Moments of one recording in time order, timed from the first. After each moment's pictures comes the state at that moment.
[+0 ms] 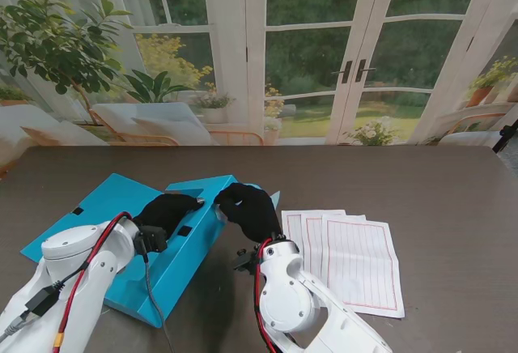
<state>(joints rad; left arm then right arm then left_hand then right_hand) 1.61 -1.22 -1.48 -1.81 -0.64 0.65 -0.08 -1.39 -1.35 0.77 -1.54 -0.21 -0.01 -0.55 1.18 -0.30 0.40 -0.12 0.75 0.43 0.86 0.36 1.02 0.40 0.92 1.23 0.80 0.51 1.31 1.04 0.25 0.55 1.32 1.10 0.39 -0.46 0.95 1.08 0.91 0.08 0.75 0.22 1.14 0.18 0.44 0.40 1.06 0.37 0.54 0.49 0.67 0.51 1.20 0.54</state>
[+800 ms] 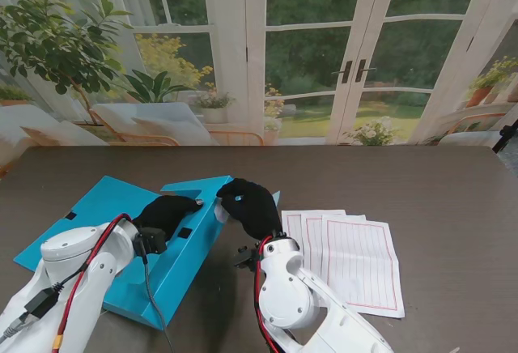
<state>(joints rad) 1.62 -1.21 -1.48 -1.82 -0.64 0.65 -0.08 -1.38 -1.35 0.78 -1.53 -0.20 0.02 -0.56 1.18 -0.30 0.40 -0.12 0.75 0.43 0.86 0.36 1.02 0.40 0.91 1.23 0.80 0.51 1.31 1.04 0.25 0.55 1.32 1.10 0.39 -0.44 0.92 1.08 0.82 0.08 0.75 0.29 0.96 0.18 0.45 0.35 0.96 0.35 0.48 0.44 0.67 0.46 1.12 0.54</state>
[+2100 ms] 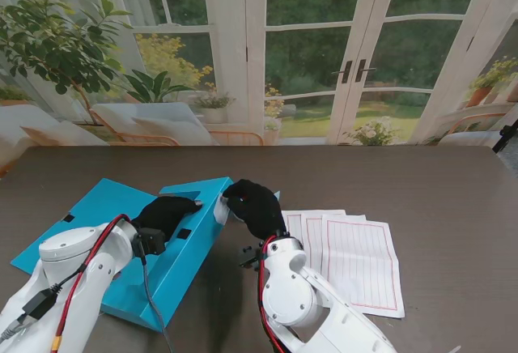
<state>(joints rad) 1.63 -1.21 -1.49 -1.83 -0.63 0.66 -0.08 -1.38 -1.35 0.79 -1.50 -0.20 0.04 -0.55 1.18 -0.30 0.40 -0.12 0.75 0.43 0.86 0.36 1.02 0.40 0.91 1.23 0.80 0.51 1.31 1.04 0.25 0.55 1.32 1.10 0.39 -0.41 0.92 1.08 0.77 0.09 0.75 0.30 0.90 0.17 0.49 0.34 0.89 0.34 0.45 0.41 0.67 0.46 1.10 0.54</state>
